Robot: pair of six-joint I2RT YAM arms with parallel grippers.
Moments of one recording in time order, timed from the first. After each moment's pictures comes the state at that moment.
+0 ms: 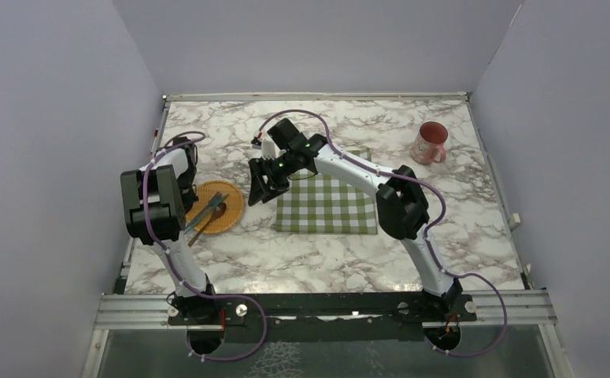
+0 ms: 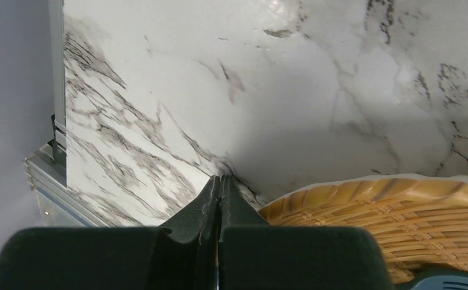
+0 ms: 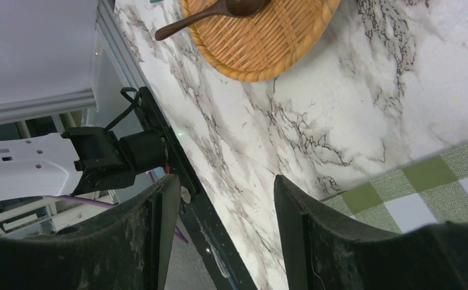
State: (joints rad) left arm 0.19 1.89 1.21 -0.88 -0.44 -0.34; right arm 0.84 2.28 2.01 -0.63 -0.70 0.44
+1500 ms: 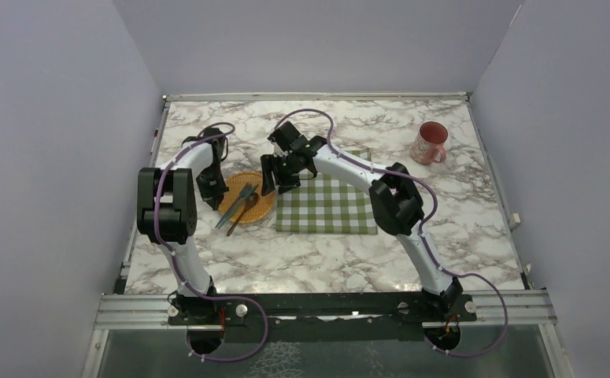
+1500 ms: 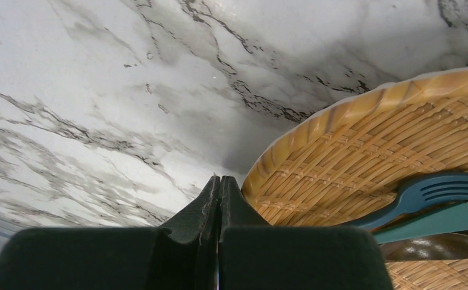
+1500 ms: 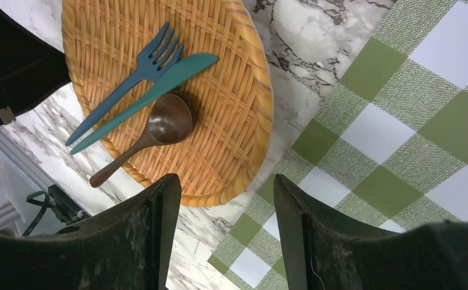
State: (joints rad) left arm -0.03 1.87 1.27 -0.95 -0.21 -0.43; right arm 0.81 2.36 2.02 -0.64 -0.32 0.53
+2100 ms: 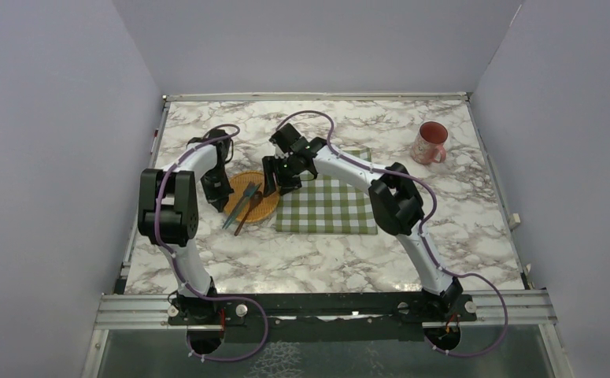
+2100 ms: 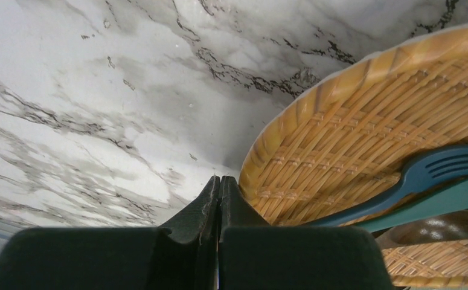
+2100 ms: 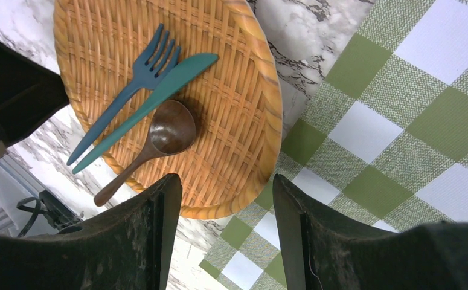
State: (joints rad) left arm -0.07 1.86 1.26 -0.96 -0.17 -0.46; right arm 0.80 2.36 2.00 -0.63 -0.30 0.53
